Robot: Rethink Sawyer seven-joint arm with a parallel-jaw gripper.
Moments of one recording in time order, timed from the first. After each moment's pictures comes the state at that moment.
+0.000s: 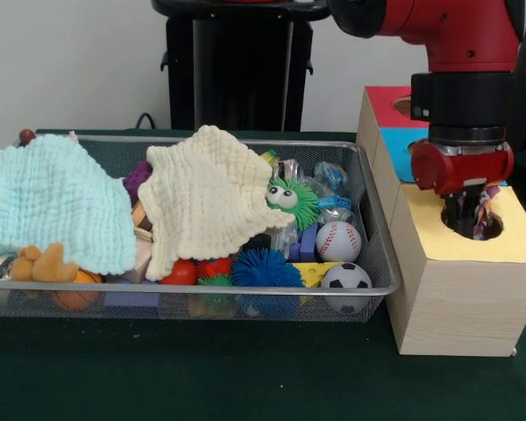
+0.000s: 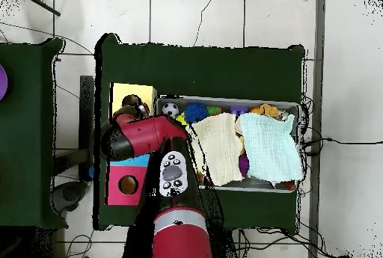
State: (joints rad) arm 0.04 -0.52 0.04 1.53 -0.21 0.16 1.57
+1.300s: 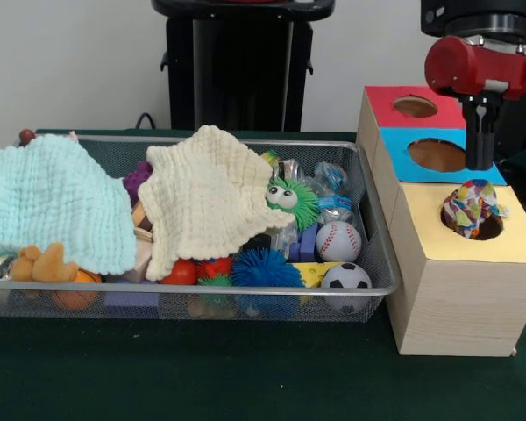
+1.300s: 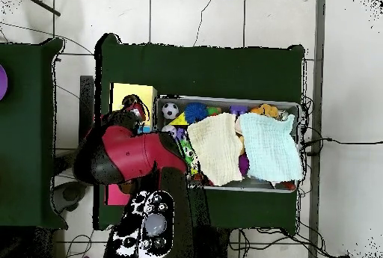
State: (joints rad) arm 0.11 -0.73 -0.07 1.64 -0.21 0.08 1.57
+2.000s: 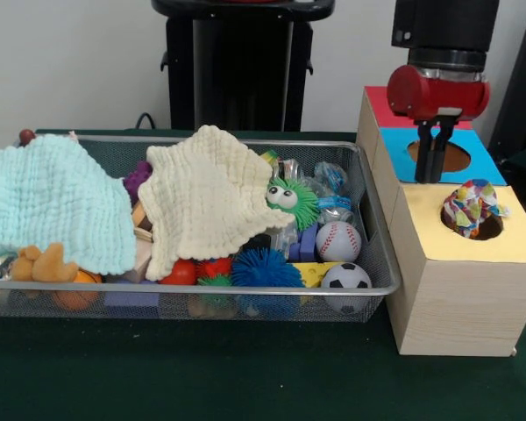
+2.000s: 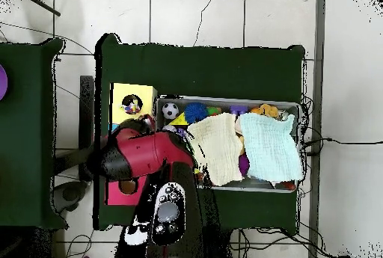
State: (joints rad) arm 0.07 -0.69 -0.04 1.65 -0.21 0.24 1.57
